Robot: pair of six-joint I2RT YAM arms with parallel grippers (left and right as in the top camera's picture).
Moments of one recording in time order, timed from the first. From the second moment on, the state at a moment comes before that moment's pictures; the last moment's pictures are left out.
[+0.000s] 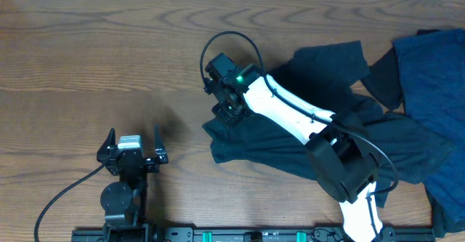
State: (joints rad) left arm 0.04 0.01 0.03 -0.13 -0.04 0.07; right arm 0.74 2.12 1.62 -0.88 -0.15 0.05
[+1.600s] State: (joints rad) left arm 0.04 0.01 0.03 -0.13 -0.04 0.07; right arm 0.50 2.25 1.72 -0.96 -0.12 0.02
